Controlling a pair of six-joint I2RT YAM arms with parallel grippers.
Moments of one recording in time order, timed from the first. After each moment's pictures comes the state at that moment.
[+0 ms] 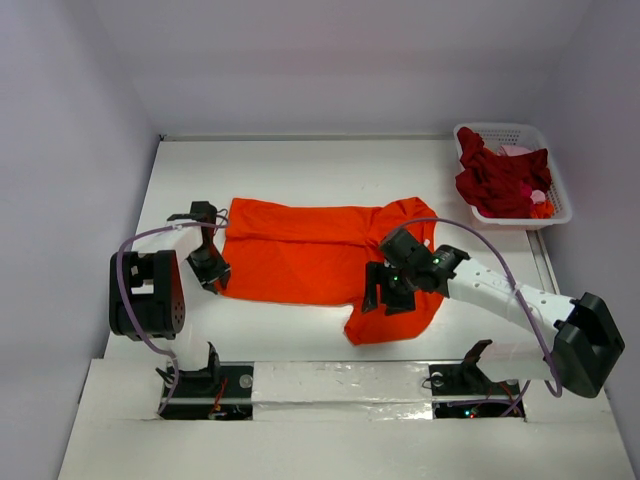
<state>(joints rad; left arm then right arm) 0.01 1.60 0.90 -0.84 -0.11 -0.58 0.79 1.26 0.86 -0.73 -0.19 0.81</state>
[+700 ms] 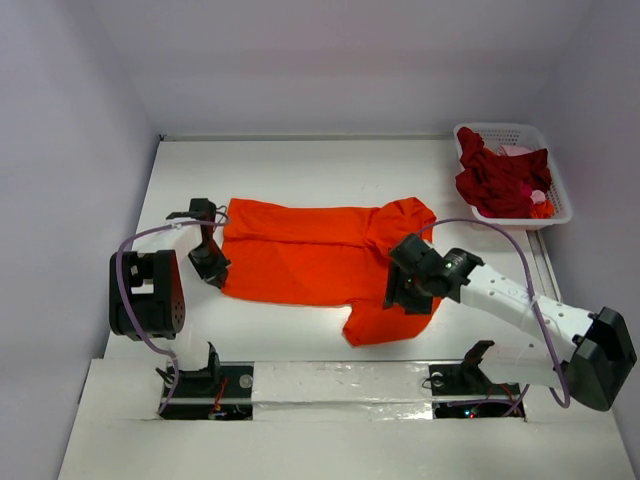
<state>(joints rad) 0.02 1.60 0.92 -0.82 -0.09 -0.57 0.79 1.17 0.85 -0.89 0.08 0.97</state>
